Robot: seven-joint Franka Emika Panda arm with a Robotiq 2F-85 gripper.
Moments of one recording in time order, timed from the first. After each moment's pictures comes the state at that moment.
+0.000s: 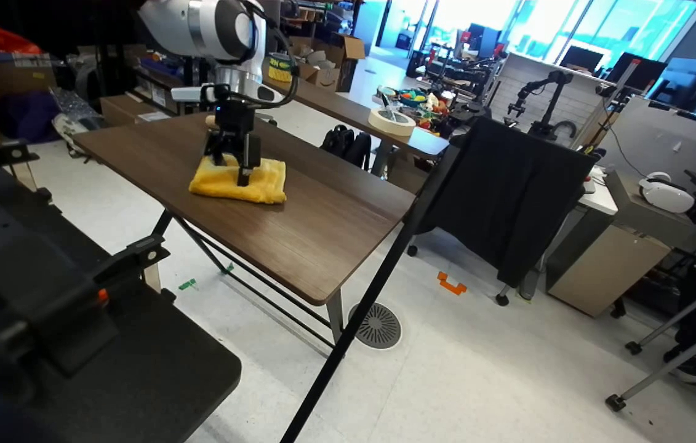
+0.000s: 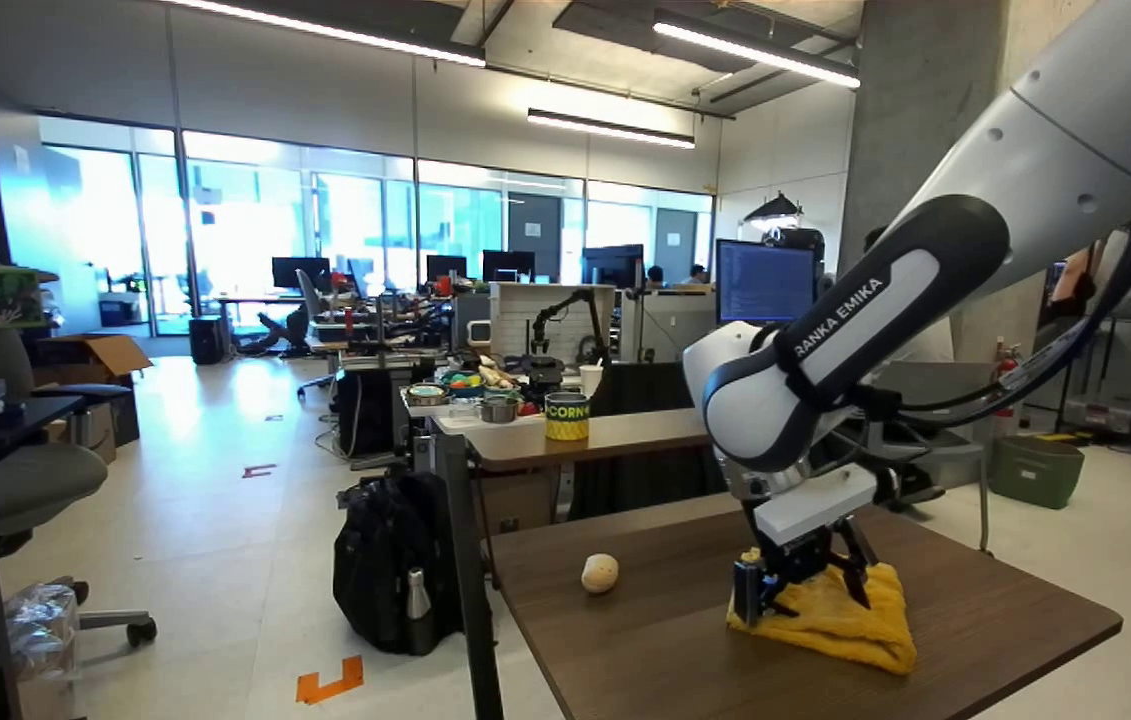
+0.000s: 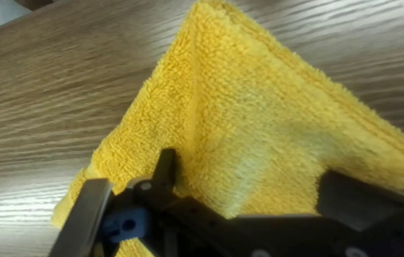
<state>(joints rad) 0.25 1.20 -0.11 -1.18 -0.16 1.99 0.47</state>
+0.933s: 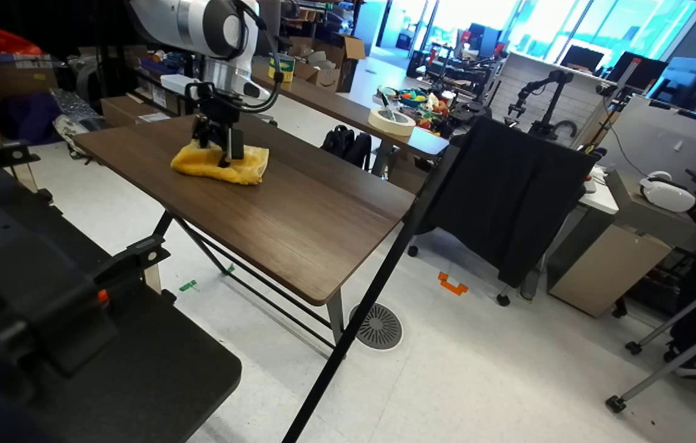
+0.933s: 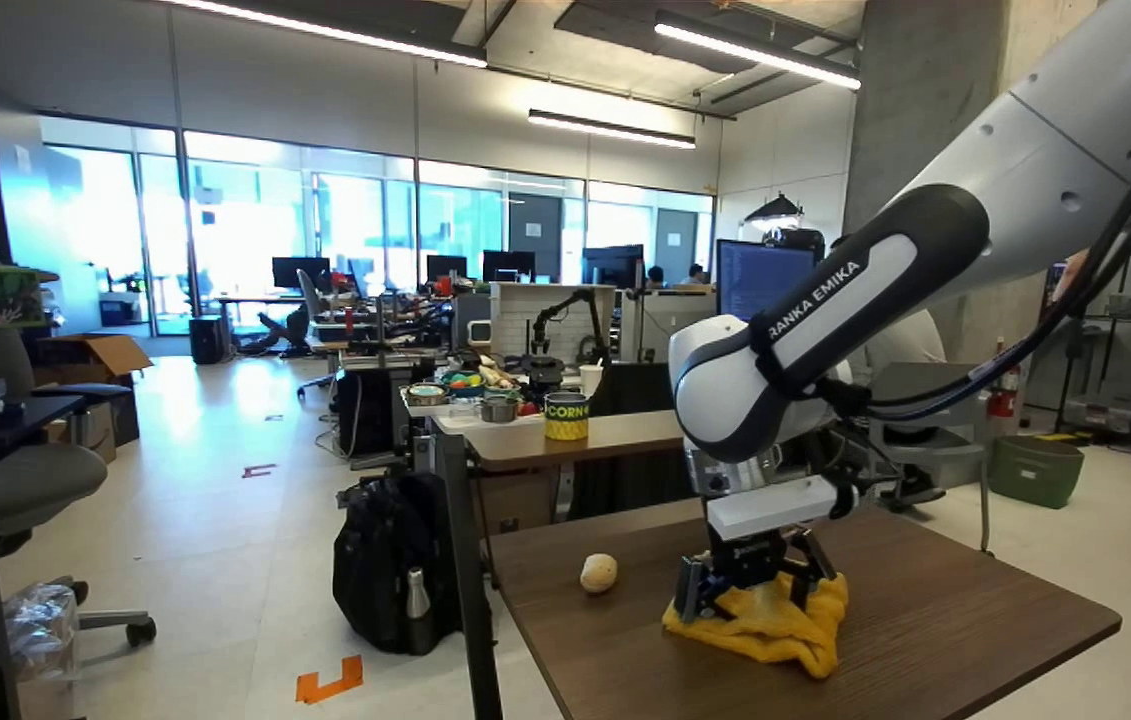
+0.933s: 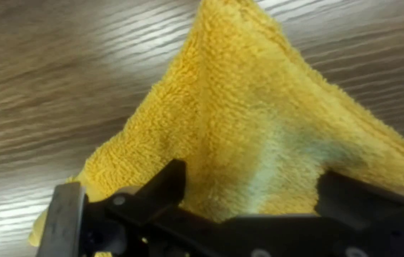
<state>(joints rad) 0.25 1.22 -0.03 -1.14 -0.06 2.07 0.48</state>
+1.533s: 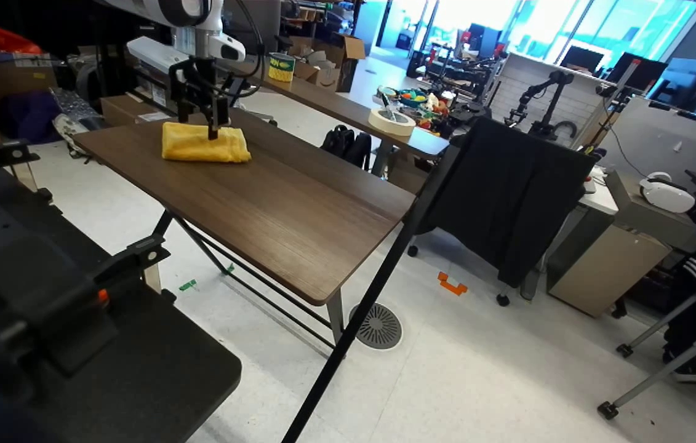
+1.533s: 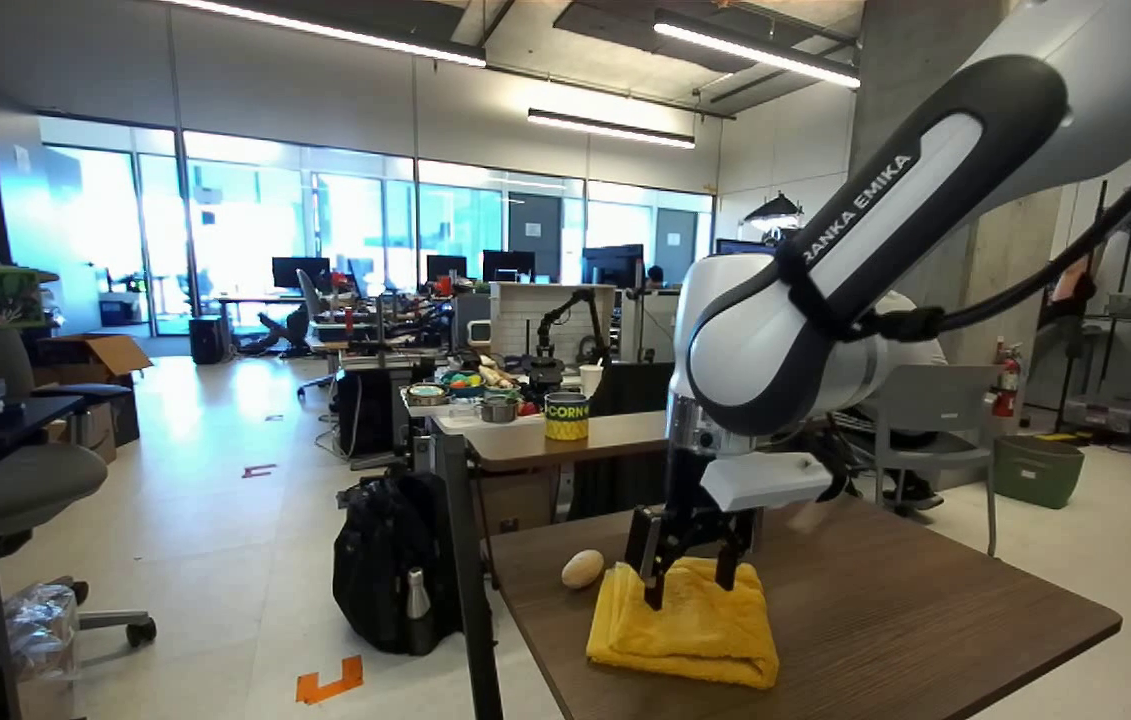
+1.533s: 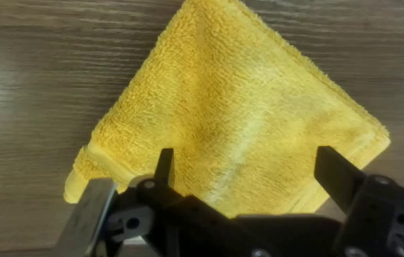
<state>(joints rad) 0.26 0.97 0.05 -1.51 -0.05 2.53 0.25</state>
